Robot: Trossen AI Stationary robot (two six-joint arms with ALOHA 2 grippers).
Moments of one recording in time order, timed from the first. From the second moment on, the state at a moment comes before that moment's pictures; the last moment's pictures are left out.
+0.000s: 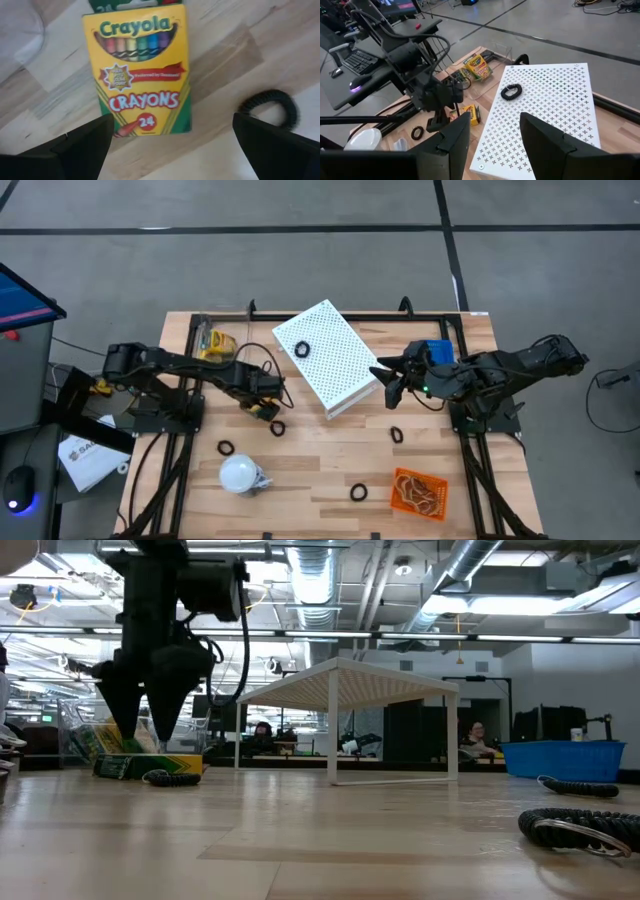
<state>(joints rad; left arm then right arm) 0.04 1.49 0.89 -0.91 -0.11 -0.92 0.35 1.16 1.27 -0.63 0.78 0.71</state>
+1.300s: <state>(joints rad) 0.16 1.41 0.75 -0.78 -0.03 -0.85 0.29 1.16 1.27 -0.66 0.73 0.75</state>
